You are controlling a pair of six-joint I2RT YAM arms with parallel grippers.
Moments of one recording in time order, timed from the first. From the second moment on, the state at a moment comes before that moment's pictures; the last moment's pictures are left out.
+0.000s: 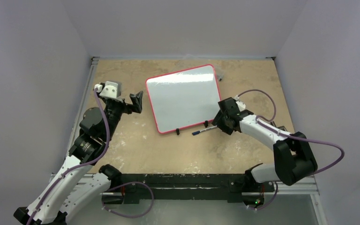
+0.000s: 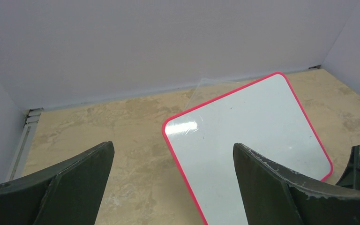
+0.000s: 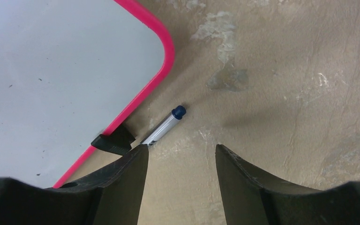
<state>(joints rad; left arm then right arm) -0.55 0.65 0.83 -0.10 -0.30 -0.01 0.43 1.36 0.75 -0.46 0.20 0.97</state>
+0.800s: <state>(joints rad) -0.55 0.64 0.83 -0.10 -0.29 -0.02 0.54 1.52 0.79 -0.42 0.35 1.02</state>
